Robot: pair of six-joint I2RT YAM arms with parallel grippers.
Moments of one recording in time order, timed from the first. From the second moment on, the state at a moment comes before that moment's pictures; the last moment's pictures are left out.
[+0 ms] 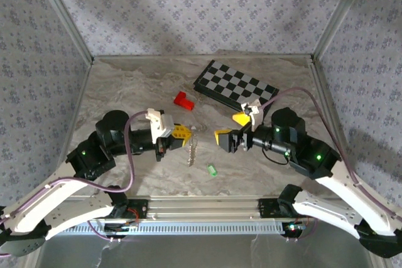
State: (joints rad) left arm -0.93 0.77 0.99 -0.38 0.41 0.05; right arm 0.84 0.78 1.00 -0.57 -0.13 0.35
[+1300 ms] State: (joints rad) left arm -0.93 0.58 0.77 -0.40 0.37 -0.17; right arm 0.93 1.58 1.04 -0.75 -0.17 0.46
